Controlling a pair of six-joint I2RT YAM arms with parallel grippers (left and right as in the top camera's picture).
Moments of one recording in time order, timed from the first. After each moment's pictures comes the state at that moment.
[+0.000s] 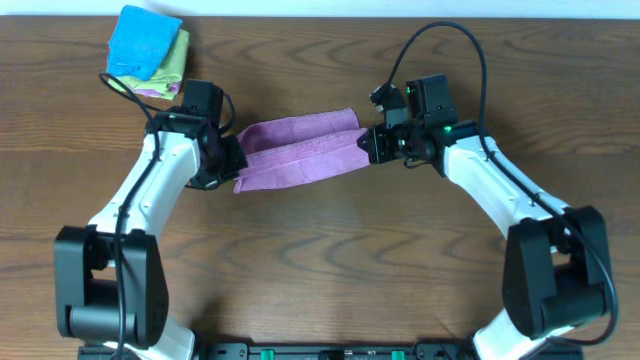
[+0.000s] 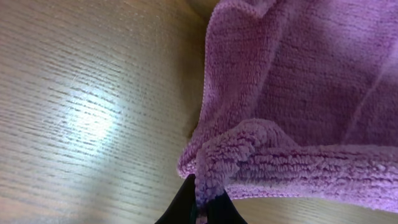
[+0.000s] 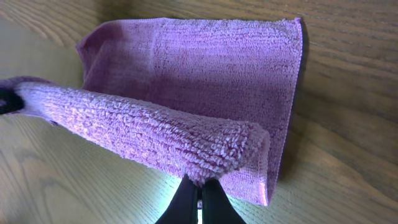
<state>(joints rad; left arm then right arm) -0.13 1.73 1.21 -0.85 0.11 -0.53 0.27 1.81 1.19 -0.38 -0.50 0.13</state>
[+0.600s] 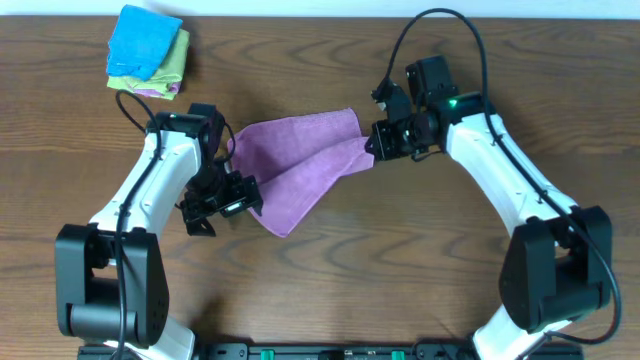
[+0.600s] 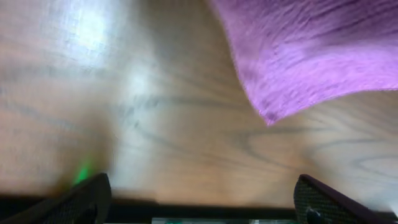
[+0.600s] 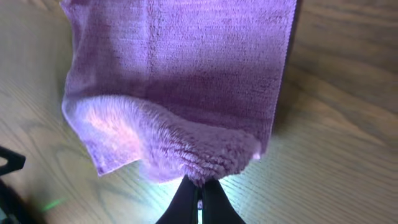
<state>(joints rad) -0.13 1.74 1.21 -1.24 0.29 -0.45 0.27 1.83 1.42 -0.81 -0.45 0.06</state>
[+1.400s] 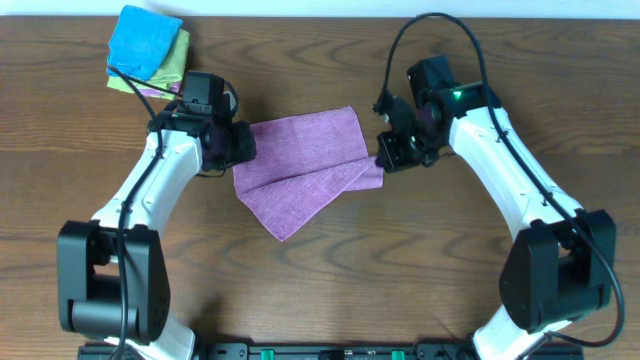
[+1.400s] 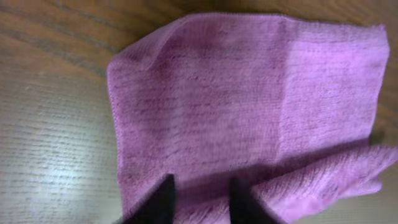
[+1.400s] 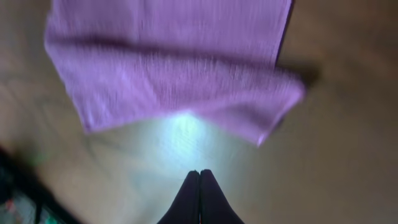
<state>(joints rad) -0.13 1.75 1.21 -0.66 0.25 -0.41 0.27 1.83 1.47 -1.00 -0.41 -0.06</state>
